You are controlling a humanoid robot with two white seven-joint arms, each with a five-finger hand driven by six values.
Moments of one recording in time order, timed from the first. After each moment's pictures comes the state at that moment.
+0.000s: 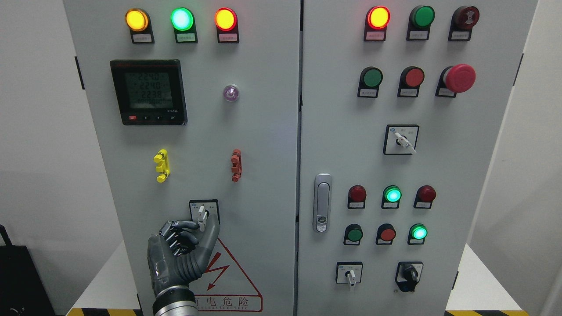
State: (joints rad) left arm -0.35 -0.14 -0.18 -1.91 -0.15 0.48 0.57; right arm 0.15 0.12 -0.13 -0.13 0.21 0.11 -0.12
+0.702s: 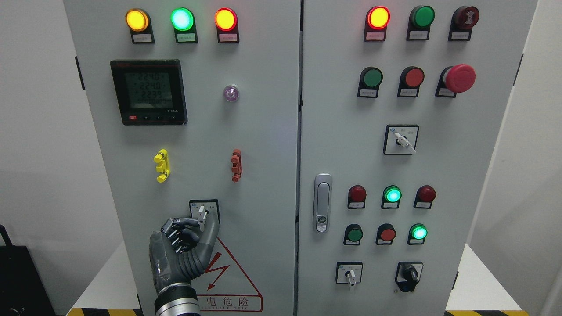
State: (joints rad) left arm -0.36 -0.15 -0.18 -1.91 -0.15 0.49 0.57; right arm 0.15 0.12 -0.13 -0.13 0.21 0.11 -0.12
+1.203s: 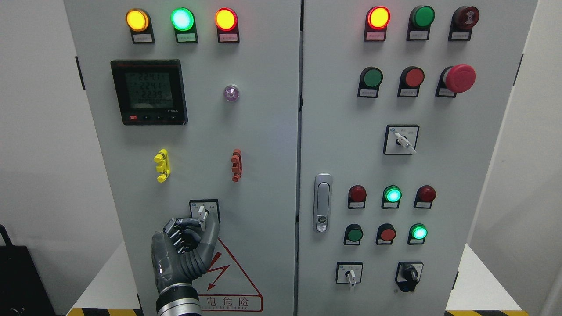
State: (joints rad) left arm -0.36 -0.15 -0.18 -1.91 -0.15 0.49 0.57; right arm 0.15 0.12 -0.13 -0.13 0.21 0.11 -0.12
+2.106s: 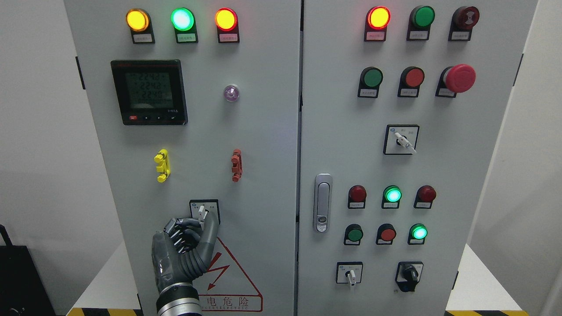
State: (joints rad) left arm -0.36 -0.15 -0.18 -1.91 -0.15 0.50 0.57; right arm 0.15 0.12 -0.13 -0.13 0.21 0.11 -0.12
